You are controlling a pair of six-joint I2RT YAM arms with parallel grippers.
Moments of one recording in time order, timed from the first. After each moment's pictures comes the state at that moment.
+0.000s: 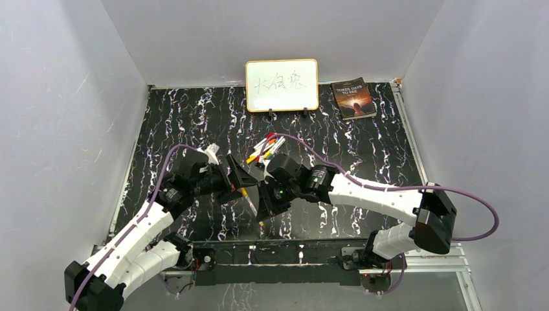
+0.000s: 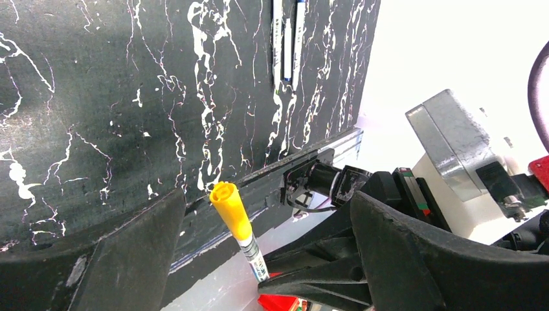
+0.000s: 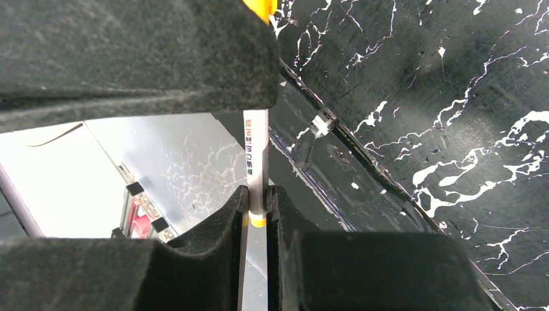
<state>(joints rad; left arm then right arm) -0.53 0.84 0.66 -0.48 0.38 -1.04 1.07 1.40 1.08 -0.52 -0.36 0.73</state>
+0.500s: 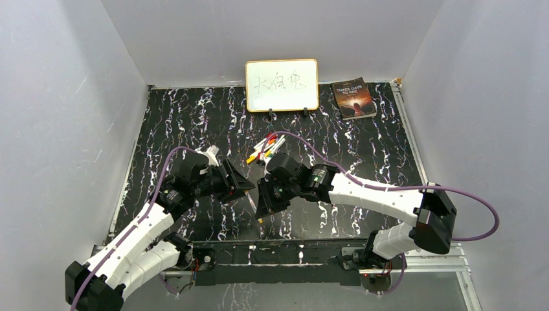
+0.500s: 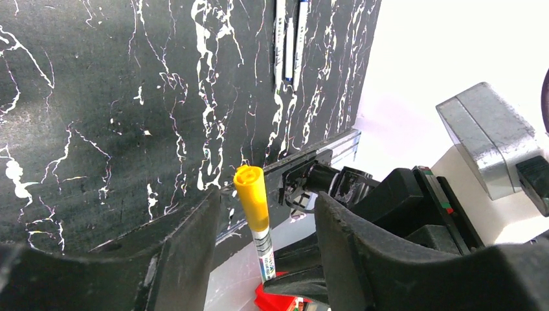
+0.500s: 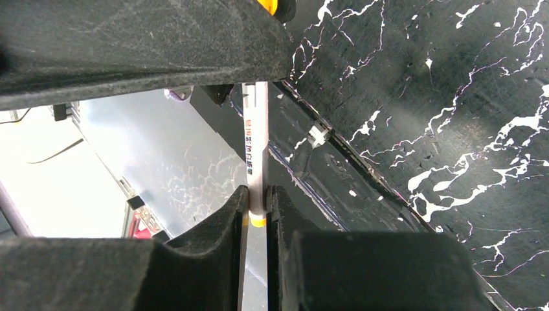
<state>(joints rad) -0.53 0.83 0.62 -0.45 0.38 -1.07 1.08 1.40 1.10 -0.52 -0.31 0.75</state>
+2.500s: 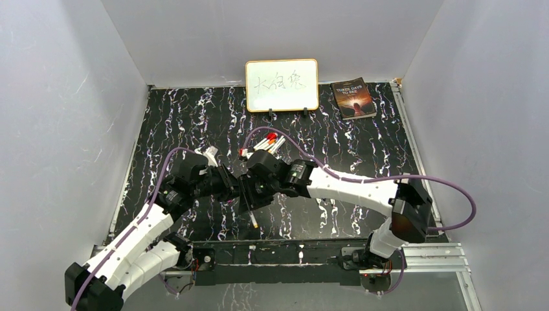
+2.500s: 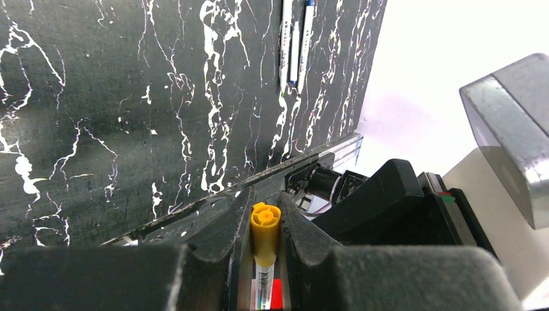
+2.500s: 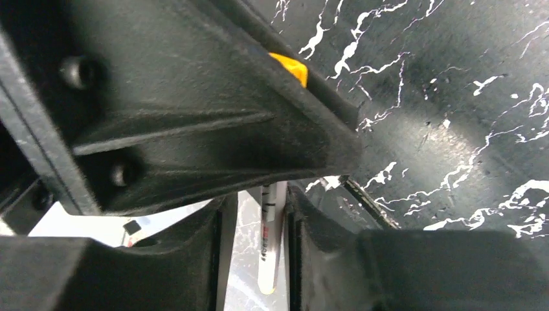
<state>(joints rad) -0.53 0.82 0.62 -0.46 0.37 -1.07 1.12 1.57 1.26 -0.51 -0.25 0.75</state>
